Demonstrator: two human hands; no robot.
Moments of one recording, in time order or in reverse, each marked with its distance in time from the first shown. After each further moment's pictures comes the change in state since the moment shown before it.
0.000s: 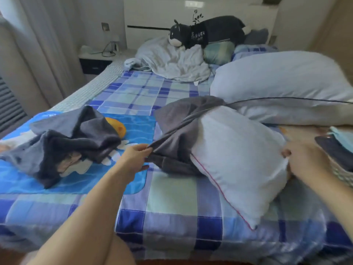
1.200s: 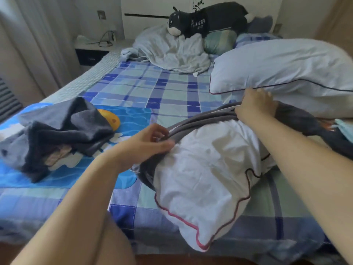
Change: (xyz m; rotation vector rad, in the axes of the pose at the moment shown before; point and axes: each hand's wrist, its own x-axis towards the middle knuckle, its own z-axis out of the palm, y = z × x) left_hand -0.032 0.040 0.021 0.368 -0.285 0.221; right_hand 0.112 -0.119 -0.004 0.031 0.075 0.159
